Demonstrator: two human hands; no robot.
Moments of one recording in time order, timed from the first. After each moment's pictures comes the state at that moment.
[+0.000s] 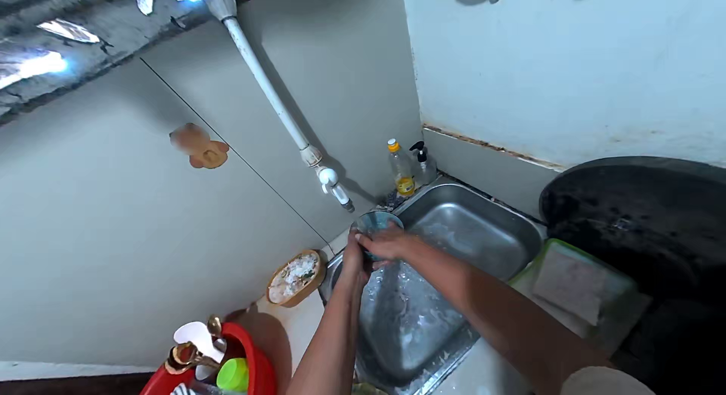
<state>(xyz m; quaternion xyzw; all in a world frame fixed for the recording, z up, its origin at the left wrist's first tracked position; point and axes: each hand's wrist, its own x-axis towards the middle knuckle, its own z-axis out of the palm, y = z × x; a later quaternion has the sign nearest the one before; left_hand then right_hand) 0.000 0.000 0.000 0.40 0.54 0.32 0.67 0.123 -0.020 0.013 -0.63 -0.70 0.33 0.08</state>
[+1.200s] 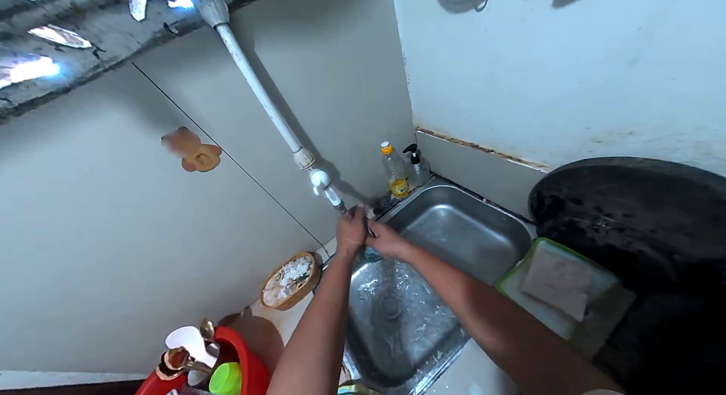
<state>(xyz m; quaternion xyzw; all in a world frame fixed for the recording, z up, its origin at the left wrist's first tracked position) 0.030 0.056 0.004 0.71 0.50 0.30 0.40 0.129 -0.024 -0.013 -0.54 -0.56 0.44 0.44</state>
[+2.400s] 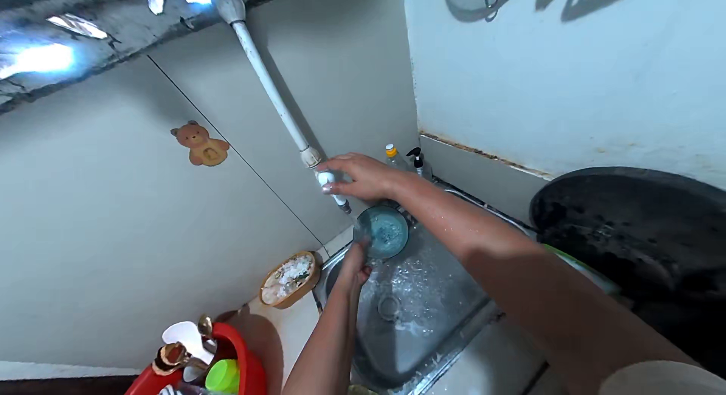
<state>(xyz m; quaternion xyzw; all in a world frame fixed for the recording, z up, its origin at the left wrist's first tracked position) 0.010 0.008 -0.020 0.37 0.54 0.31 0.69 0.158 0.003 0.147 -0.47 -0.81 0.11 0.34</state>
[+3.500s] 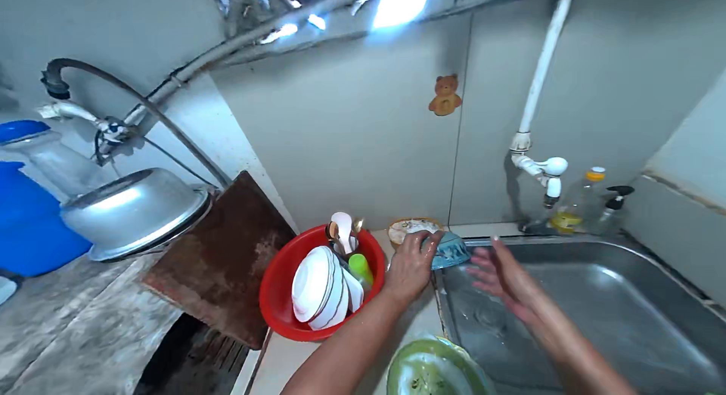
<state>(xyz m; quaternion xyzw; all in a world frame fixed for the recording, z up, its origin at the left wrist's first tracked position) -0.245 -0.077 0.011 0.83 0.44 0.34 -0.06 -0.040 -0.101 0.030 -0.58 -0.35 0.54 0.50</state>
